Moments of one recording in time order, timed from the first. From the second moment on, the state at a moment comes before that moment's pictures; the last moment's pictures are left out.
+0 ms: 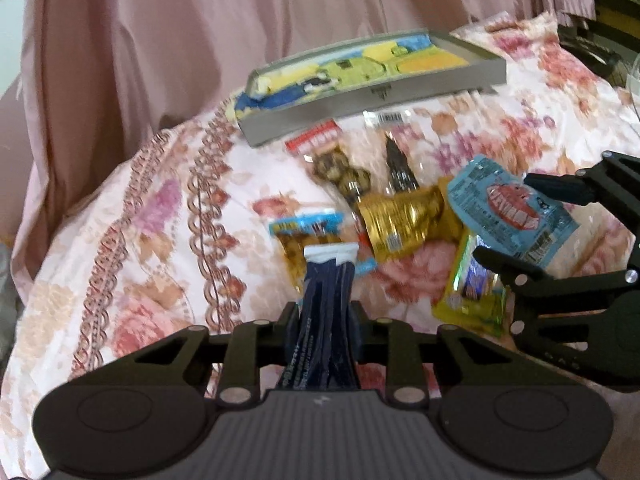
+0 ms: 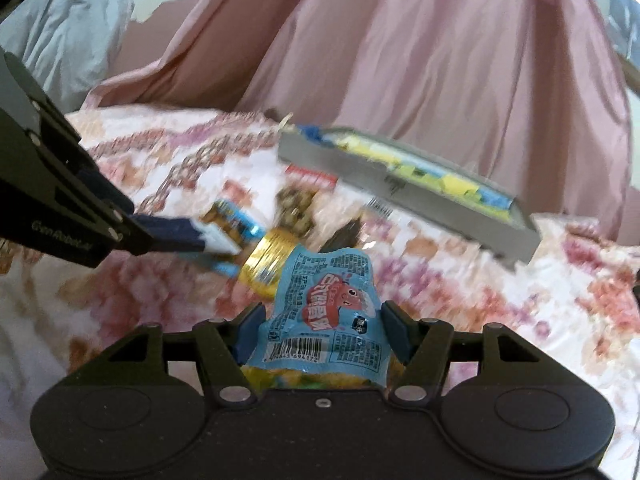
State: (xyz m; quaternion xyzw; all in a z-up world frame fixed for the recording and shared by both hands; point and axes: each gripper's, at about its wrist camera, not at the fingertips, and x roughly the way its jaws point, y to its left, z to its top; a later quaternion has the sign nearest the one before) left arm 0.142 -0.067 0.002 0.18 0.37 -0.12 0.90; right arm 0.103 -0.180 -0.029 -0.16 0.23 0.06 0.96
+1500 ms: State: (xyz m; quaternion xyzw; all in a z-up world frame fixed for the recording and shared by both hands) left arm 0.208 -0.075 -0.043 0.16 0.40 -0.11 0.89; right arm 0.184 -0.226 -0.019 -0.11 0.17 0.00 0.98
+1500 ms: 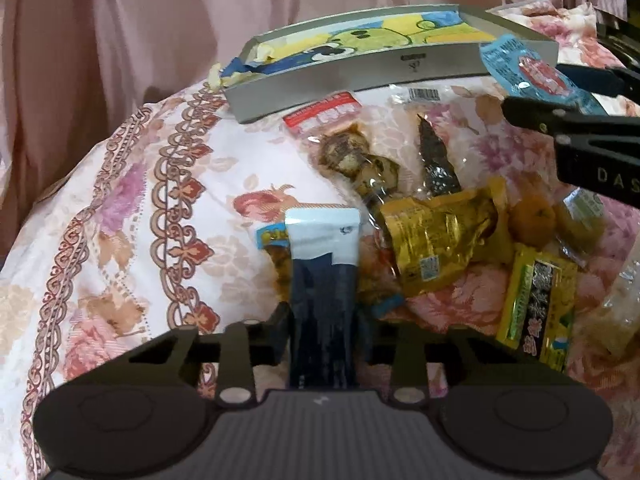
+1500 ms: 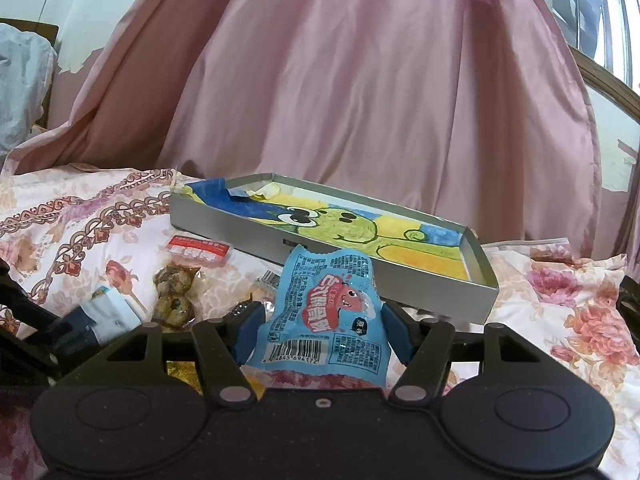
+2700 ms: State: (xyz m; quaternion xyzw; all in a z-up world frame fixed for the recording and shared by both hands) left arm 0.382 -0.149 0.055 0.03 0.27 -0.09 0.96; right arm 0.318 -0.291 0.014 -0.07 0.17 -0.01 0.98
